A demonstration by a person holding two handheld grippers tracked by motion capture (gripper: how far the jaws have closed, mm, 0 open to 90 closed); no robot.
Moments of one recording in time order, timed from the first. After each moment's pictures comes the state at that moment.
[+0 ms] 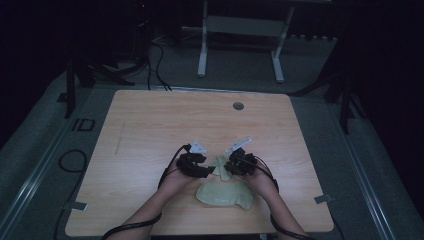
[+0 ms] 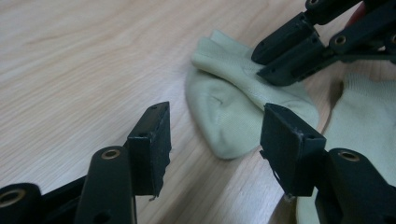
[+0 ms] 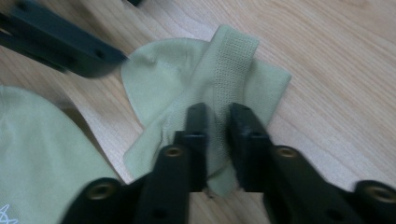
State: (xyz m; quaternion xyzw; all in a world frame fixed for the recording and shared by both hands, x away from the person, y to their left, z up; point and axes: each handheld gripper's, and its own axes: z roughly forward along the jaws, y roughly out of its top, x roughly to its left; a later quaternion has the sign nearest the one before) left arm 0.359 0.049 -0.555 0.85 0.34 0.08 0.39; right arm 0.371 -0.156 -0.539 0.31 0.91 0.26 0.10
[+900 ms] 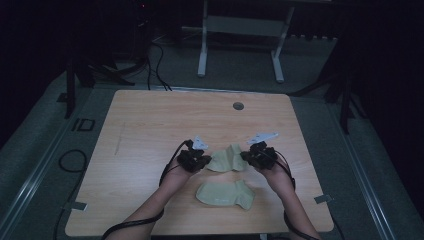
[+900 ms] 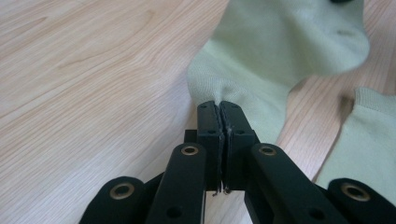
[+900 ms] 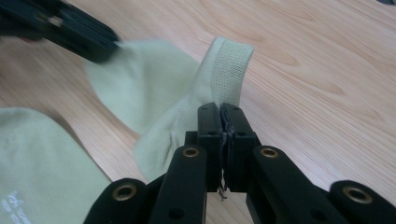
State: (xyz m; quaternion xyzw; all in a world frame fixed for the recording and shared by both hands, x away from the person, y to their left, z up) left arm 0.360 0.048 -0.536 0.85 0.35 0.11 0.38; right arm 0.368 -0.206 -0.497 0.35 0.87 0.32 0.15
